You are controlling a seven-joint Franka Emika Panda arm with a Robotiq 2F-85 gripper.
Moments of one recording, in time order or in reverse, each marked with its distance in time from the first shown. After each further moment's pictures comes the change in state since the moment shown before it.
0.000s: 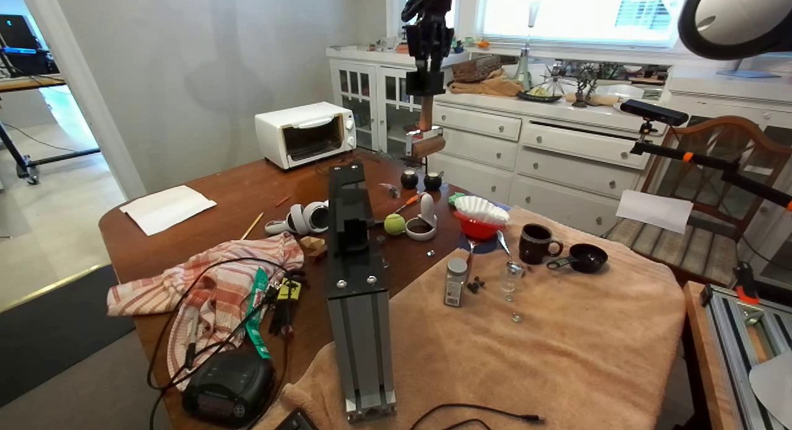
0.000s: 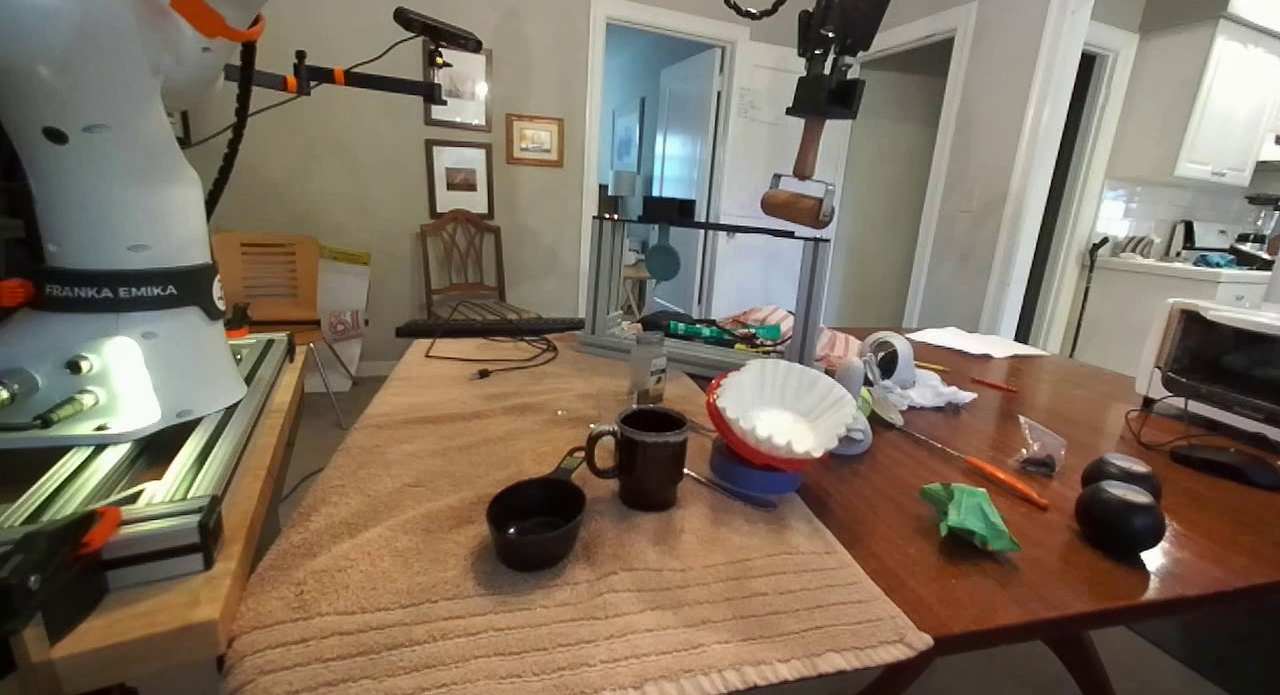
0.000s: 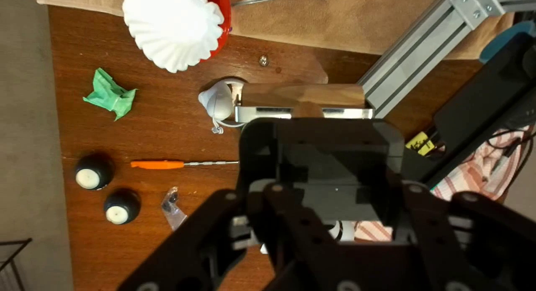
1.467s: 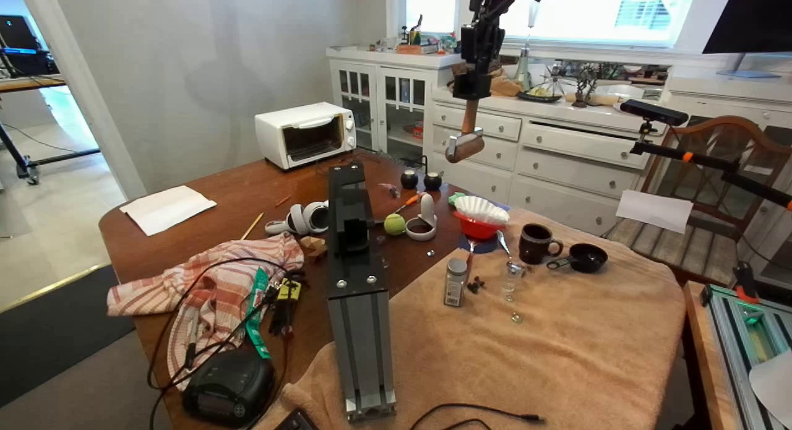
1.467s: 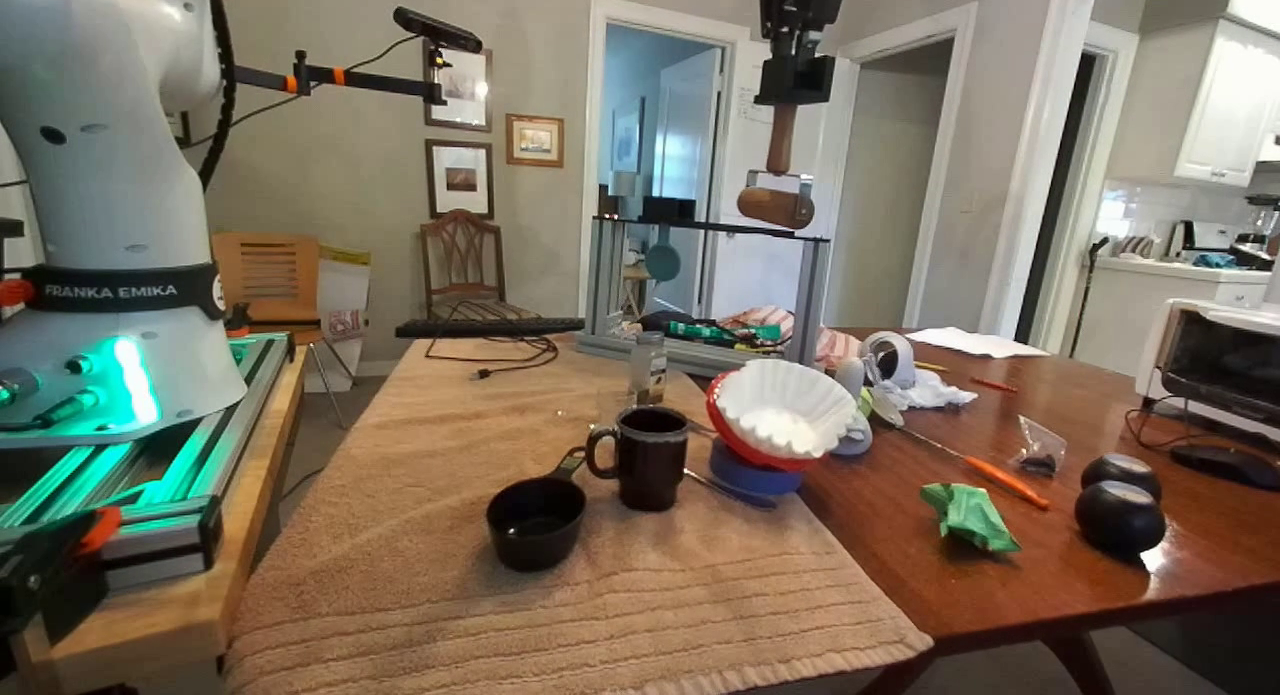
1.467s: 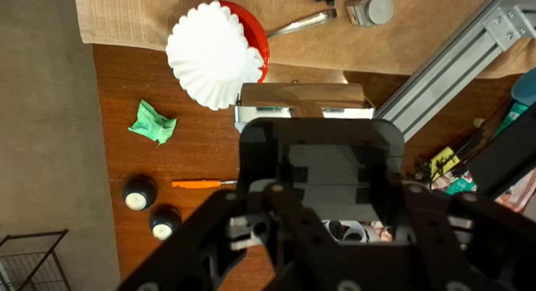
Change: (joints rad) arm -0.018 -0.560 -0.055 -0.903 -0.017 0.414 -0.089
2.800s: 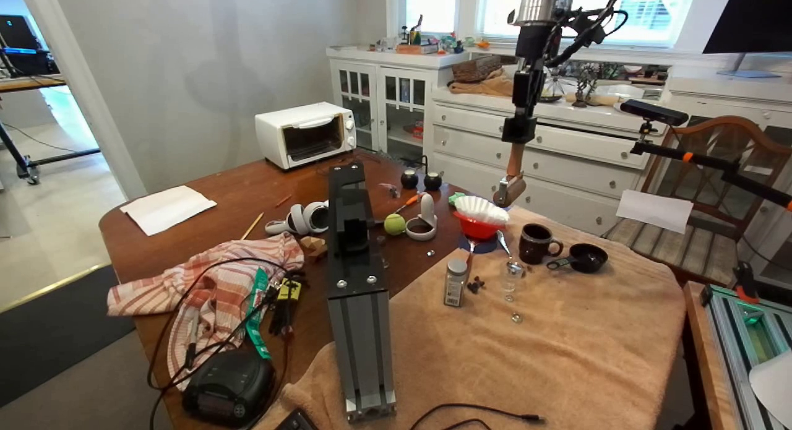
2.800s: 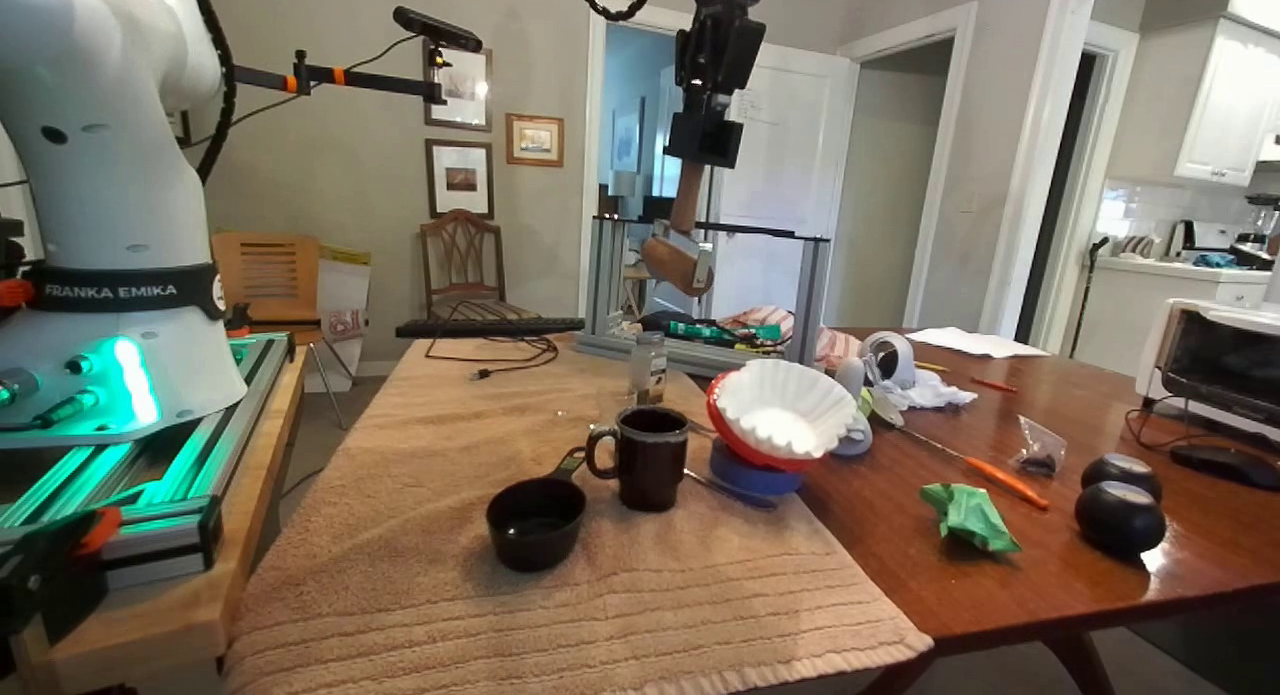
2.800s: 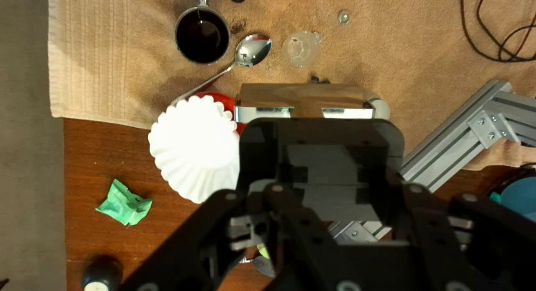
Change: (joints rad) arm 0.011 -0.229 -0.075 -0.461 0.043 0.130 -0.182
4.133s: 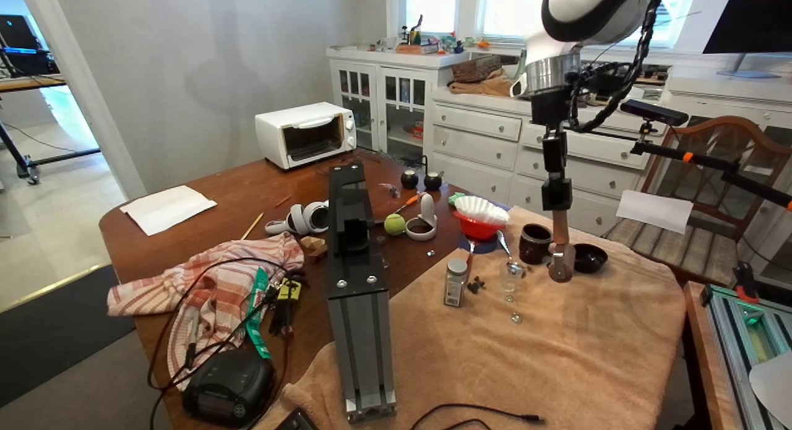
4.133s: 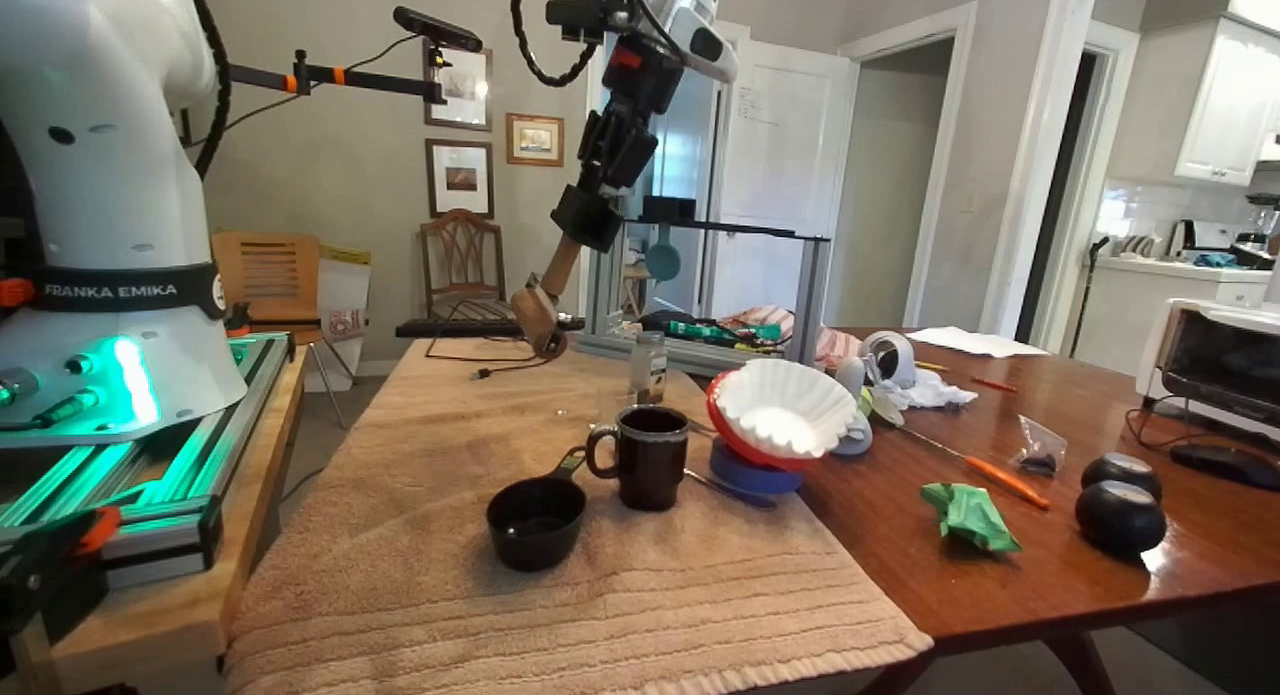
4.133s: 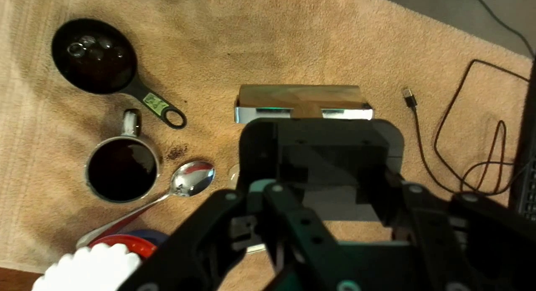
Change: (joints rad) arm 0.066 -0.013 0.010 -0.234 0.000 -0.067 -0.032
